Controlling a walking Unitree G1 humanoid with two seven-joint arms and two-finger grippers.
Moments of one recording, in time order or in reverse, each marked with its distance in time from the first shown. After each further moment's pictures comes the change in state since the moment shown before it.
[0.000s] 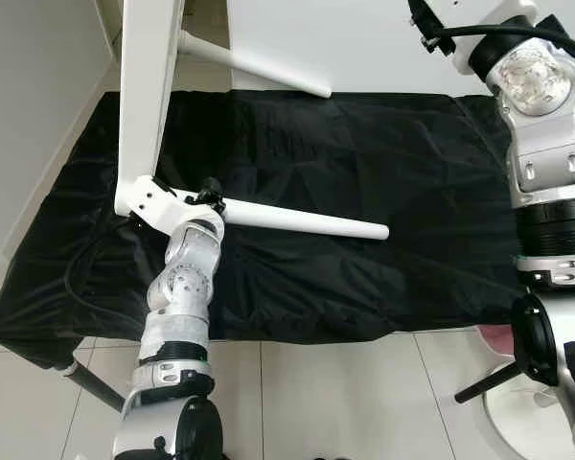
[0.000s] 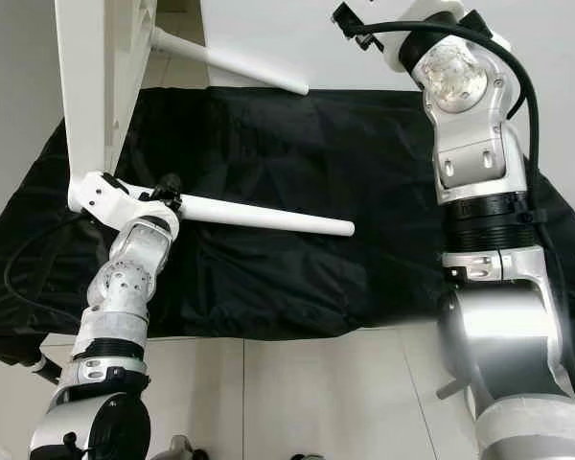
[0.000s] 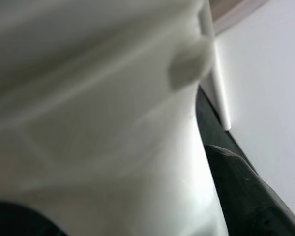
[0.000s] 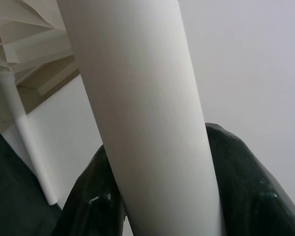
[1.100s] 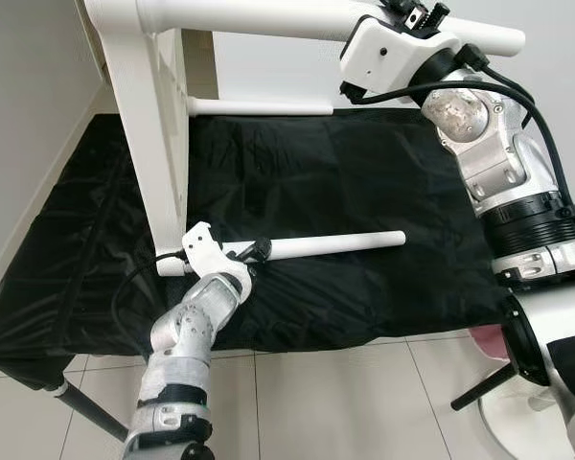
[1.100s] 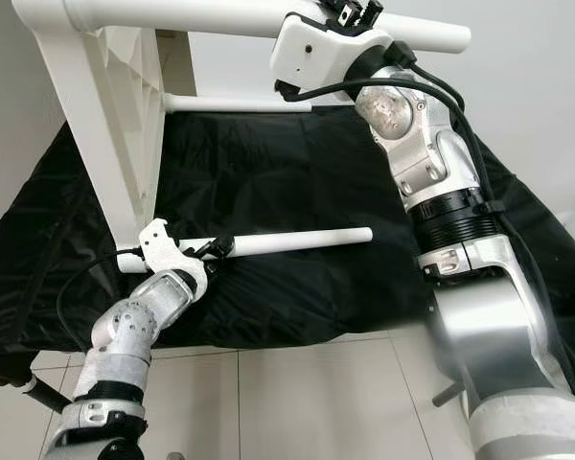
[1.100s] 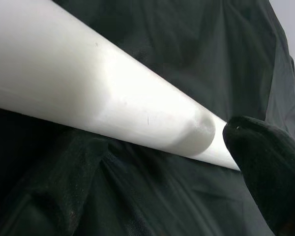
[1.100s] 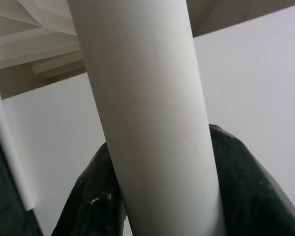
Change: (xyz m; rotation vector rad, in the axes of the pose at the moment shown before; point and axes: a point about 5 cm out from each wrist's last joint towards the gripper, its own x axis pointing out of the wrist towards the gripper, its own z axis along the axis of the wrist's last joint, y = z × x) left arm -0.022 0.041 -0.056 0.156 0.417 -0.018; right arm 0.014 0.054 0.004 -0.281 -0.114 0.154
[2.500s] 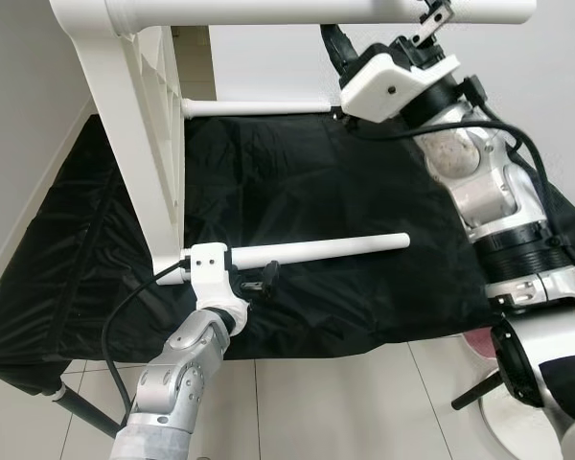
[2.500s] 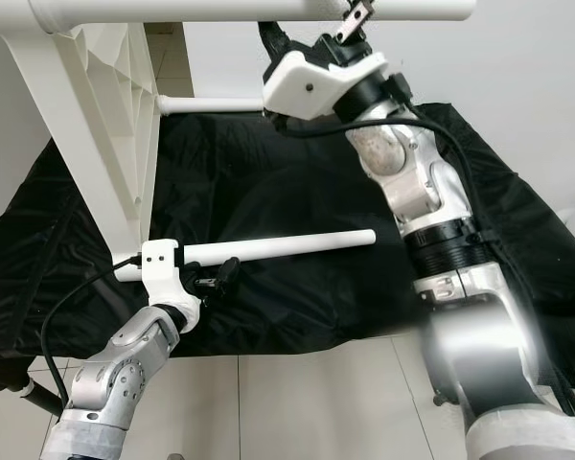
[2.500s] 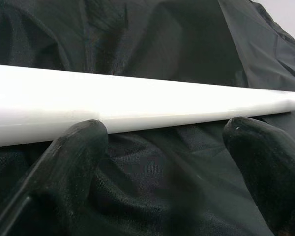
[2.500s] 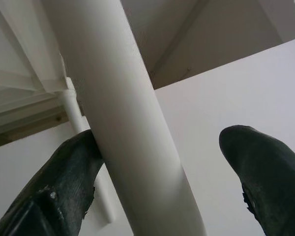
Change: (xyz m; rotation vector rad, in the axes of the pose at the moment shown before) left arm -0.047 0.001 -0.032 0.479 -0.056 -0.236; right arm -0.015 0.006 0.021 -0.027 -0.241 -0.206
